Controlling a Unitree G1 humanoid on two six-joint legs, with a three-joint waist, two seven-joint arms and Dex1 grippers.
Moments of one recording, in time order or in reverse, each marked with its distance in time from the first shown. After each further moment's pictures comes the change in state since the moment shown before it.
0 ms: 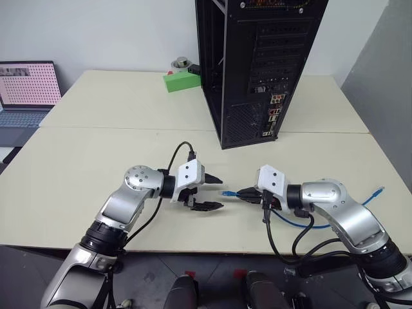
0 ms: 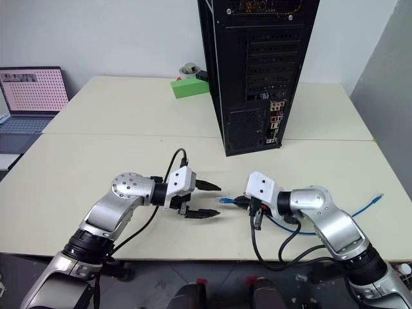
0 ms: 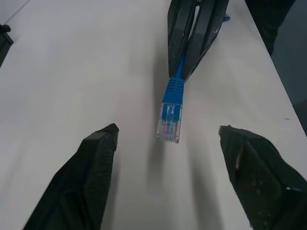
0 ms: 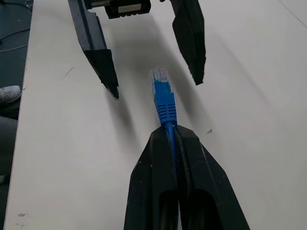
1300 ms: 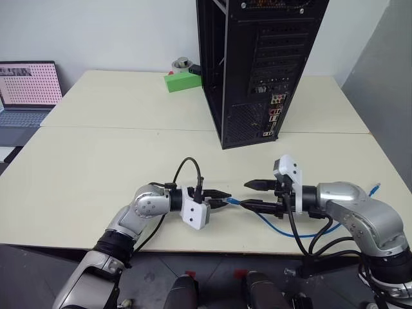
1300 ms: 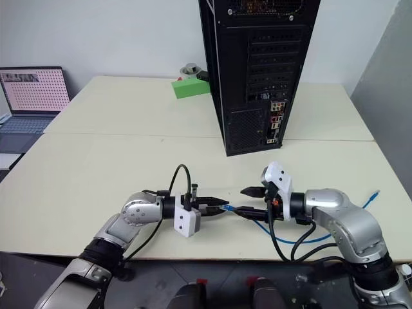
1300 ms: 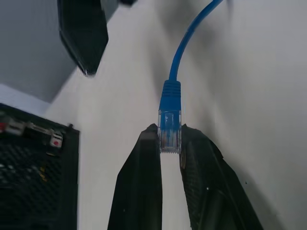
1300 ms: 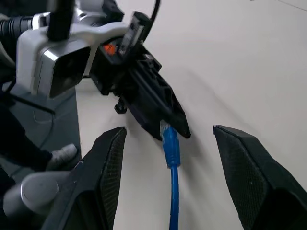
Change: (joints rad) left arm 0.032 -0.075 -0.032 0.349 0.498 -1.182 0.435; right arm 0.060 0.079 -0.238 -0.073 0.352 0.316 -0.050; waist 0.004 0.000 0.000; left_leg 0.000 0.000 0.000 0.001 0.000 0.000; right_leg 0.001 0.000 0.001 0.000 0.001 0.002
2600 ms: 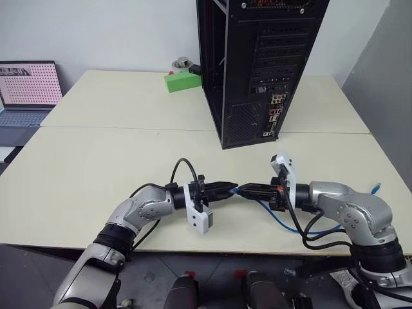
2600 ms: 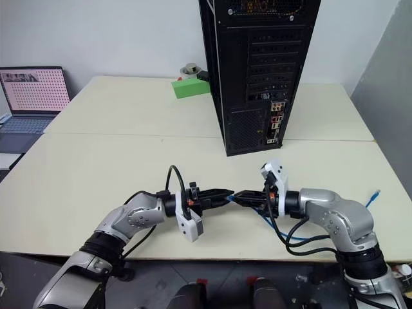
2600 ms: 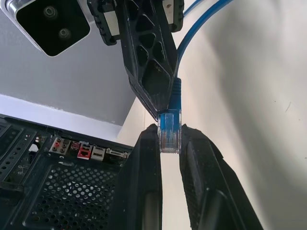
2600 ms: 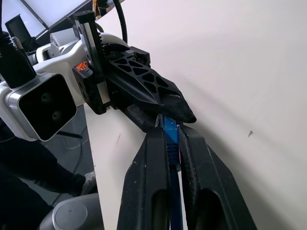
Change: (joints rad) left arm -0.041 0.002 -0.016 0.038 0.243 -0.130 0.398; right arm -0.055 0.024 -0.020 0.132 0.135 0.087 -0.047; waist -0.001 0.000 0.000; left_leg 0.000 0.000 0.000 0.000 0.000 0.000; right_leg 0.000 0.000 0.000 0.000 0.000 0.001
